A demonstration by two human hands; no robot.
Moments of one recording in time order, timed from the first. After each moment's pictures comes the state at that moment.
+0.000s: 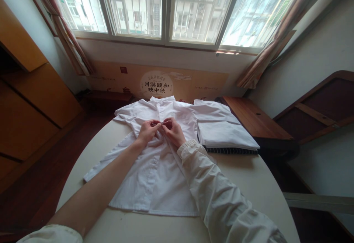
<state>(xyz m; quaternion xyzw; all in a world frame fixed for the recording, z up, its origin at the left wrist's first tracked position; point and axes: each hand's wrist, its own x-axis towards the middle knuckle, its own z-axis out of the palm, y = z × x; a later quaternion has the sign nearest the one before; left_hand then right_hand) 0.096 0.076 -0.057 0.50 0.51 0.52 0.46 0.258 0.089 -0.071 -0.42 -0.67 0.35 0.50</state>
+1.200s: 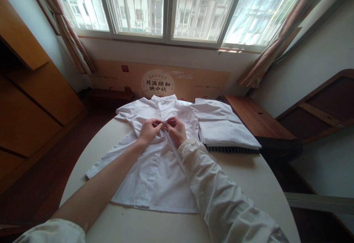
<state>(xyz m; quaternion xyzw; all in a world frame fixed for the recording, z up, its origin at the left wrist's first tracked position) 0.097 0.073 -0.061 0.59 0.54 0.51 0.31 0.258 0.093 -0.078 -0.44 -0.61 0.37 0.54</state>
